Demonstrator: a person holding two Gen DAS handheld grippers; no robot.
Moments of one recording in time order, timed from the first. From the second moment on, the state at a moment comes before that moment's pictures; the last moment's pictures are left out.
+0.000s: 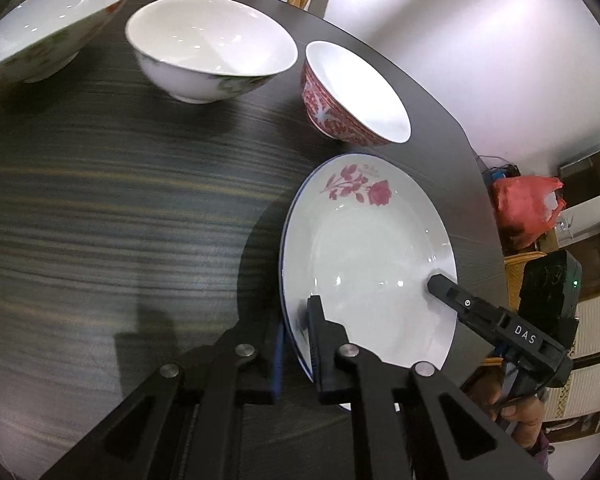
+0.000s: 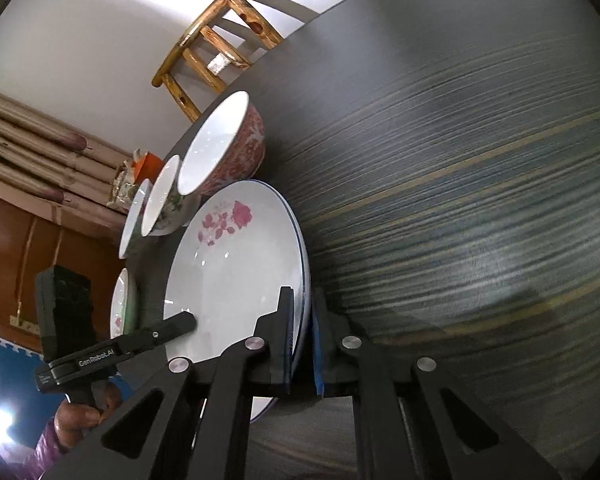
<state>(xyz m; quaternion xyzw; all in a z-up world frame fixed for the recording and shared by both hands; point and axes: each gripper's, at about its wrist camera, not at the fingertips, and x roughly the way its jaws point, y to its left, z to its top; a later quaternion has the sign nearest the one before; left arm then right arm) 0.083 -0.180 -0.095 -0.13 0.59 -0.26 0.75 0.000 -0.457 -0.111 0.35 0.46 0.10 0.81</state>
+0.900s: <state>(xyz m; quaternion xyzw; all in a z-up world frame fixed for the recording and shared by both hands) 0.045 0.015 -0.051 -0.19 0.54 -0.14 0.81 0.030 -0.289 -0.081 0.31 0.52 0.21 0.77</state>
